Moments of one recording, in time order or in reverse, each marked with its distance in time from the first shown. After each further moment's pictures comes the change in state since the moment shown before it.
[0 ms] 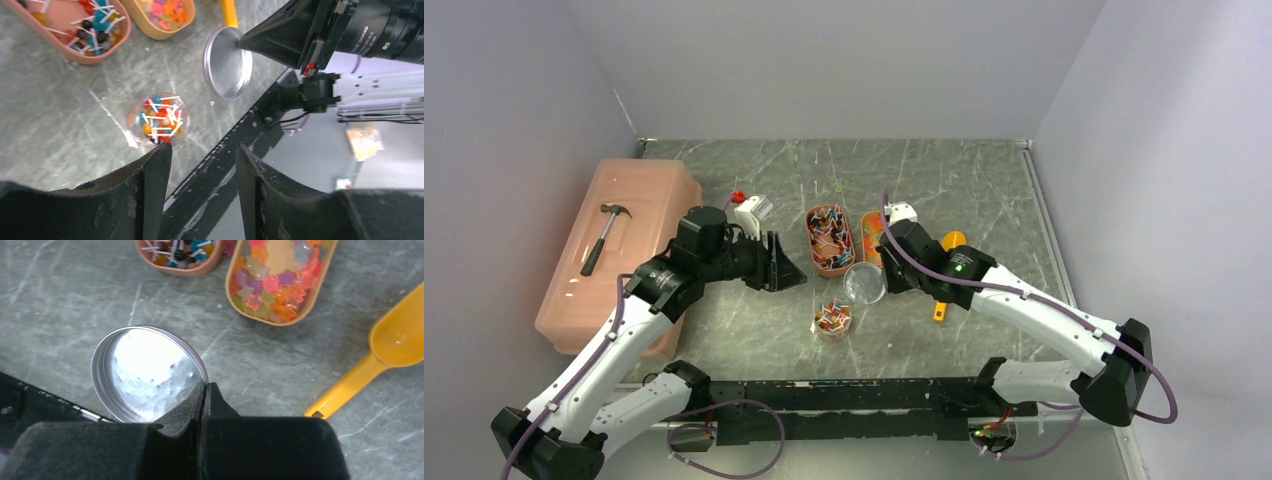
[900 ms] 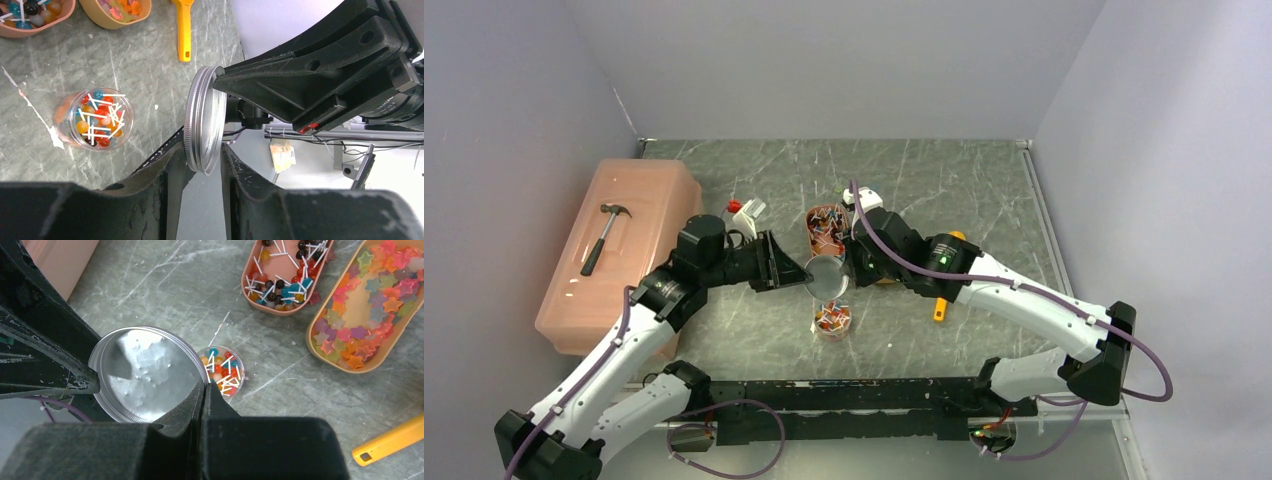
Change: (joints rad) left arm 0.000 -0.035 -0.130 0.212 0.101 -0.395; right arm 0.160 0.123 0.273 0.008 -0.053 -0.005
